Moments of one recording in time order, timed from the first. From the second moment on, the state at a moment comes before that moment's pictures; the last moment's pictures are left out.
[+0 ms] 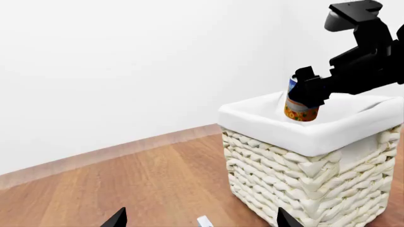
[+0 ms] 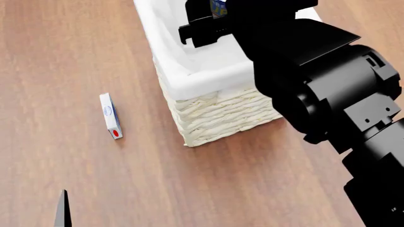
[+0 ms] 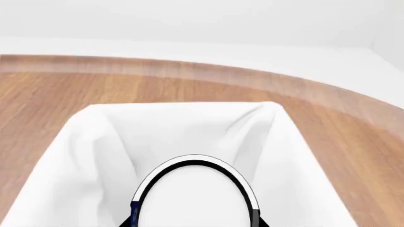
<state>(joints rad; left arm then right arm) 0.12 -0.47 0.39 0.66 -0.04 0.01 -0.50 1.59 0.37 -1.17 0.59 1.21 0.41 0.26</state>
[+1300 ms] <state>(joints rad) 0.10 -0.48 0.40 0.64 -0.05 0.01 -0.50 1.46 0.67 -1.10 -0.05 1.12 0.31 0.59</state>
